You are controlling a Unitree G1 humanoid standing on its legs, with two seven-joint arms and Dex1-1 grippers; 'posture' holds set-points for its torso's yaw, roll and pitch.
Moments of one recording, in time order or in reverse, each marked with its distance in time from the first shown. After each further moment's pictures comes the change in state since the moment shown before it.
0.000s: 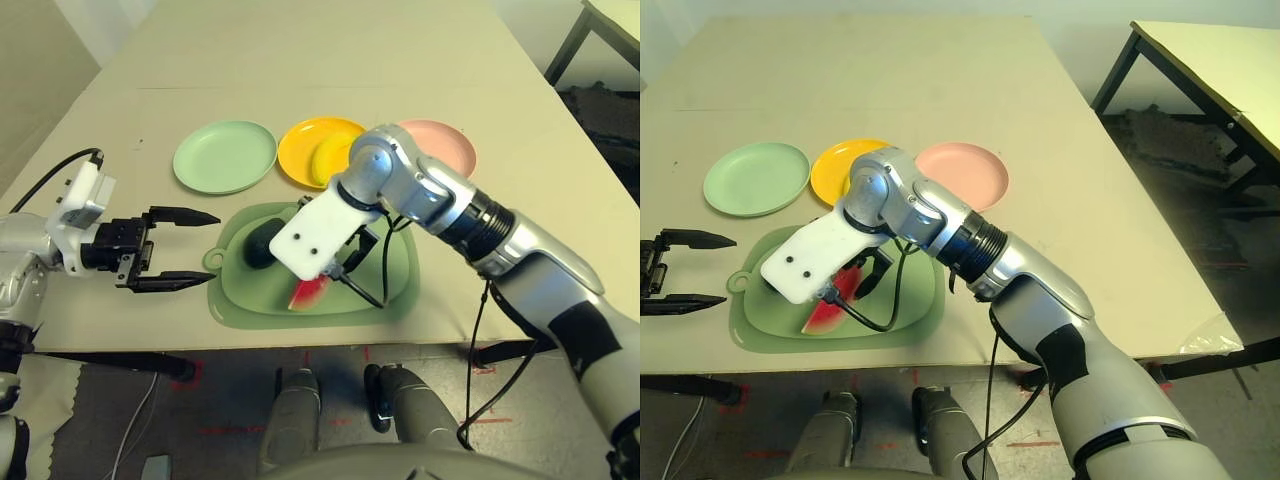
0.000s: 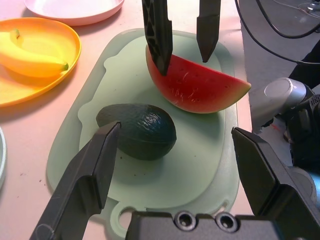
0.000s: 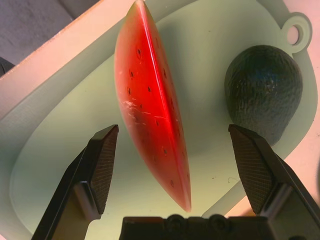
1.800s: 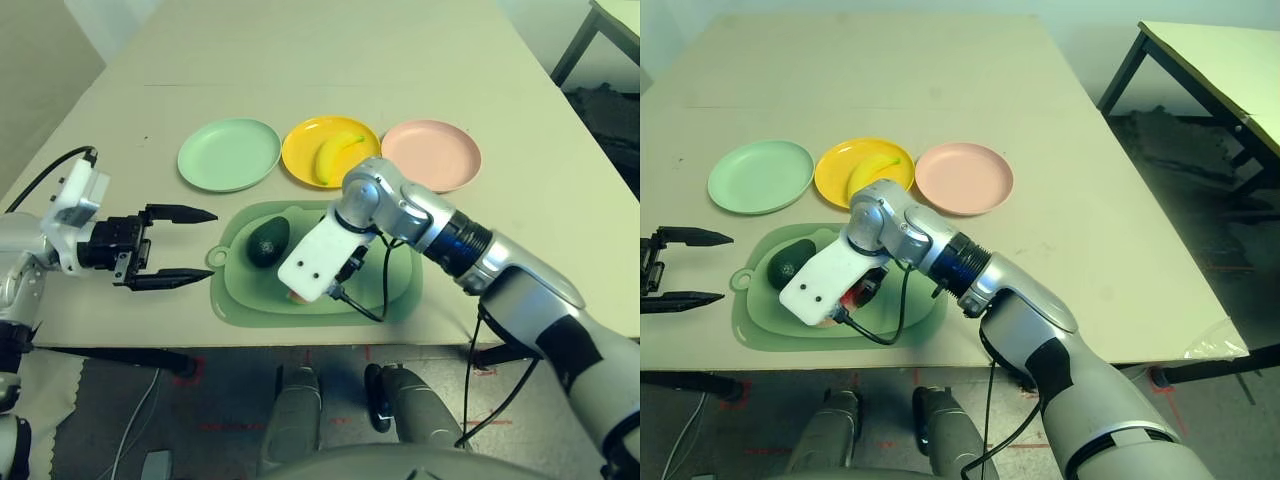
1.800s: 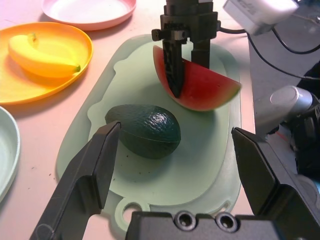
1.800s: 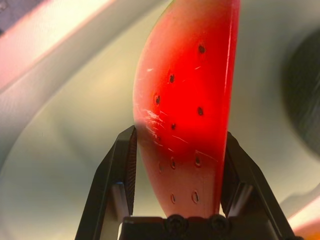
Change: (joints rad) left arm -0.016 -0.026 0.050 -0.003 0.007 0.046 0.000; right arm 0.079 -0.027 0.013 0.112 -0.111 -0.102 0.001
